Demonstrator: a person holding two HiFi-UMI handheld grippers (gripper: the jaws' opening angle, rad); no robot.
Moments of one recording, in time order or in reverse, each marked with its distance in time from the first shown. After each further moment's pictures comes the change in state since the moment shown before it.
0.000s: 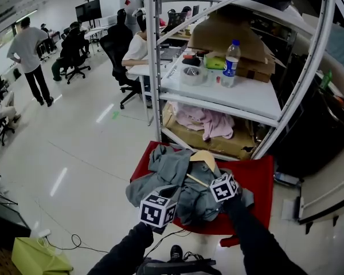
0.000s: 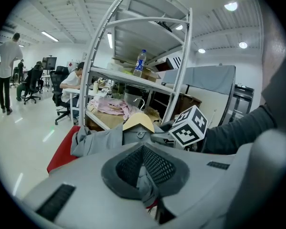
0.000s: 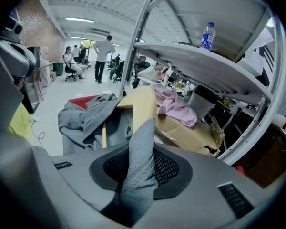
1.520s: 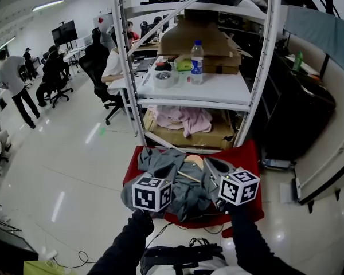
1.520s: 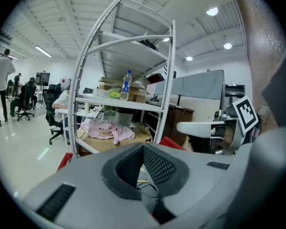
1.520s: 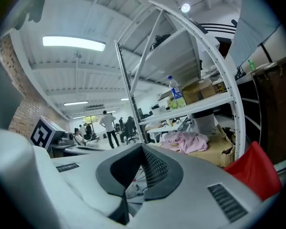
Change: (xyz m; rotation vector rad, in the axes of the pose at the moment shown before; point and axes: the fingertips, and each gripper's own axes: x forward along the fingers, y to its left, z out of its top) left arm -0.043 -0.083 0.072 0.113 -0.157 -0.029; right arm -0.254 0.003 0.085 0.551 -0.609 0.253
